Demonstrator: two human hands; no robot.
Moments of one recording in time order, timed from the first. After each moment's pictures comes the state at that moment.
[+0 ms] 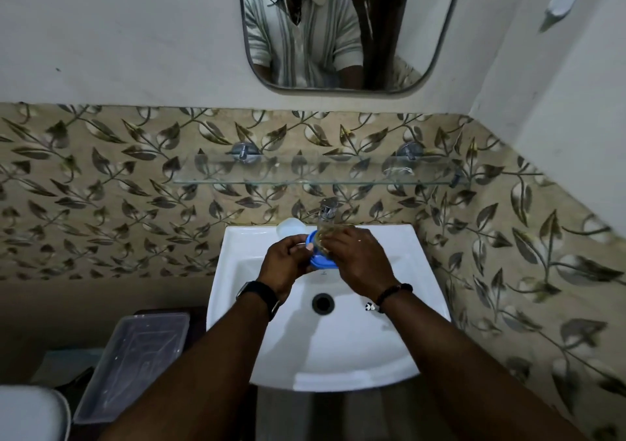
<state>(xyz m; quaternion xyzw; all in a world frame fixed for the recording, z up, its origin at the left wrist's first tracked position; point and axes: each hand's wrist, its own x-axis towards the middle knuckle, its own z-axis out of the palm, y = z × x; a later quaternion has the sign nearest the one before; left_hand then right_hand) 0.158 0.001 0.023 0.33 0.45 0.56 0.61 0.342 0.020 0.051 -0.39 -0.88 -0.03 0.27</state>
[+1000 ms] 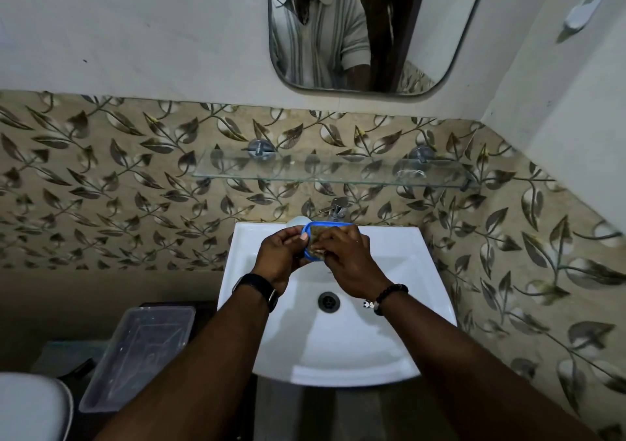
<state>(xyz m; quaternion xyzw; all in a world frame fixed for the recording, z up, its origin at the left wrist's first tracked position) 0.129 -0.008 0.039 0.28 0.44 0.59 0.62 0.299 -0.011 0.069 -0.44 -0.85 0.13 0.26</state>
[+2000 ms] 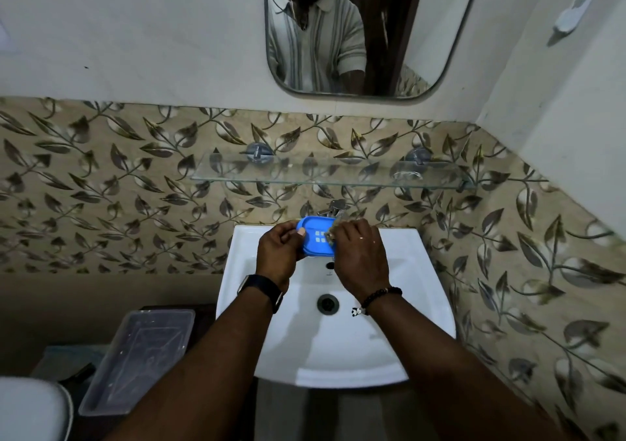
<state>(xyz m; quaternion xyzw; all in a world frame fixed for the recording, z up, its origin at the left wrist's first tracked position) 0.142 -0.012 0.054 0.30 0.49 0.64 0.52 0.304 -0.009 0.070 -0.52 -0.81 -0.15 0.22</state>
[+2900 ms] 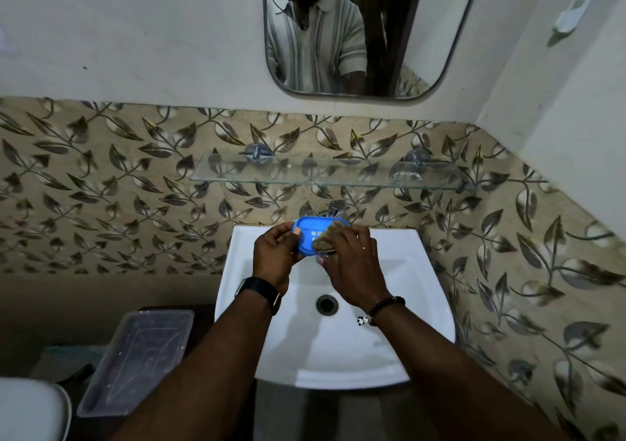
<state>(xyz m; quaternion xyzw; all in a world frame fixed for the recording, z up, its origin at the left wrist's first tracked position) 0.142 -0.016 0.058 0.25 0.47 0.66 0.54 0.305 -0.014 0.058 -0.51 -0.82 -0.02 0.27</state>
